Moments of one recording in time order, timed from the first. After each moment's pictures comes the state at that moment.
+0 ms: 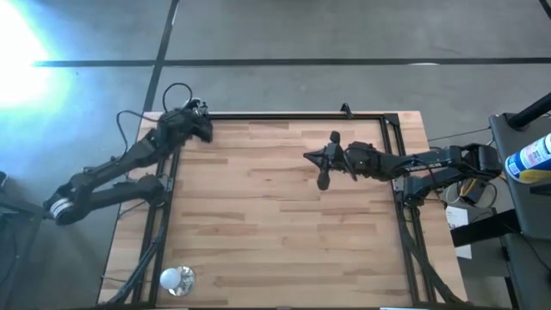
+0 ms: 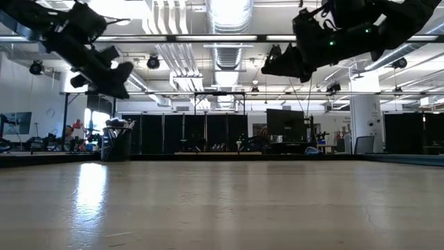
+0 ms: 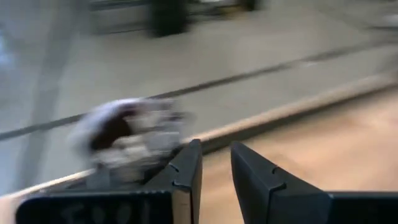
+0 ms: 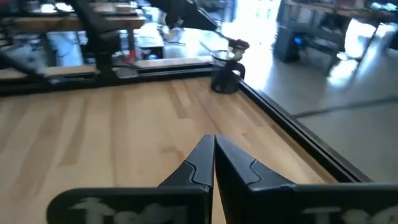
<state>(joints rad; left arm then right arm) 0.80 0.77 0.49 -0.12 -0.39 -0.18 -0.17 1.26 0.52 0.54 0.16 0.03</state>
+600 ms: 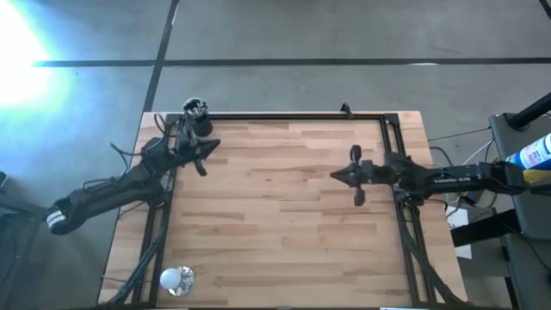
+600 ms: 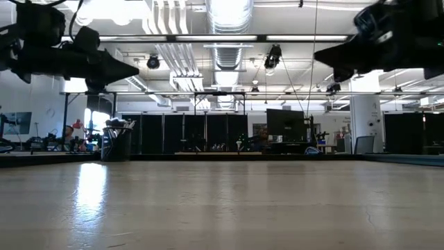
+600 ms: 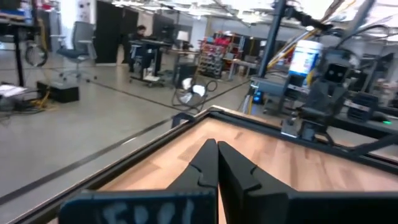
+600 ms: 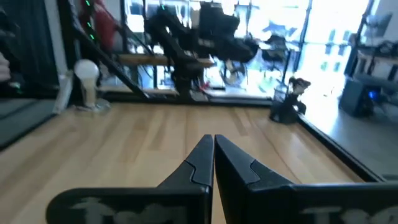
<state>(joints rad) 0.67 0.47 0.12 0.45 0.24 -0.16 -0.17 0.79 0.14 0.62 -0.15 -0.03</state>
